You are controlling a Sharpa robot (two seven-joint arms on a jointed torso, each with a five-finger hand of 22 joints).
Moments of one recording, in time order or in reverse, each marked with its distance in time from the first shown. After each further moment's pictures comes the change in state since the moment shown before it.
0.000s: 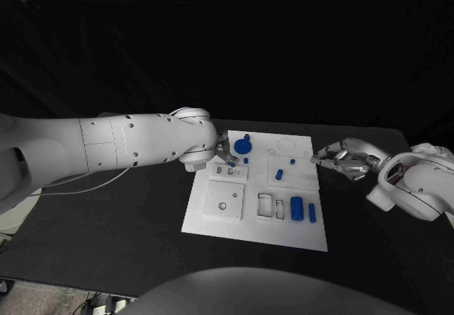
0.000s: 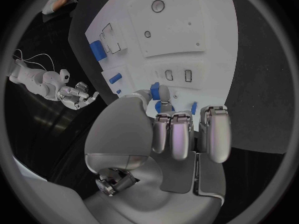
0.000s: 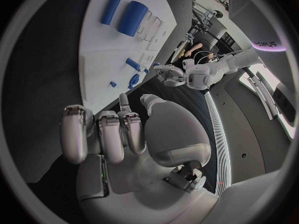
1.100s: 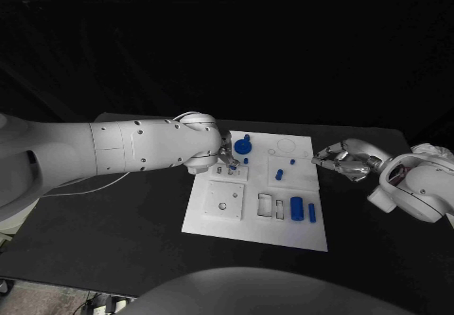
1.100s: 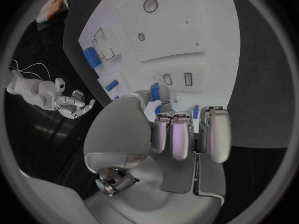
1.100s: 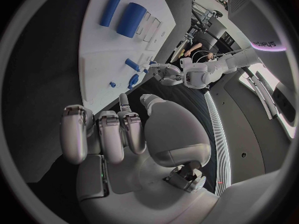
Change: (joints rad) left arm -0.019 0.028 -0.001 -0.026 -0.064 0.016 0.000; left_hand -0.033 -0.006 0.041 -0.030 -0.012 0.003 0.003 -0.016 -0.001 -0.004 0.004 0.000 0.000 0.001 0.006 0.000 0.000 0.000 0.000 0.000 0.000 0.000; right arm 0.000 -0.007 0.000 0.010 0.001 0.000 -0.001; right_hand 0.004 -0.004 0.003 -0.003 0.004 0.000 0.000 0.000 0.001 0.000 0.000 0.000 0.000 0.000 0.000 0.000 0.000 0.000 0.000 0.000 0.000 0.000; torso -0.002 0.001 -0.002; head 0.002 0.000
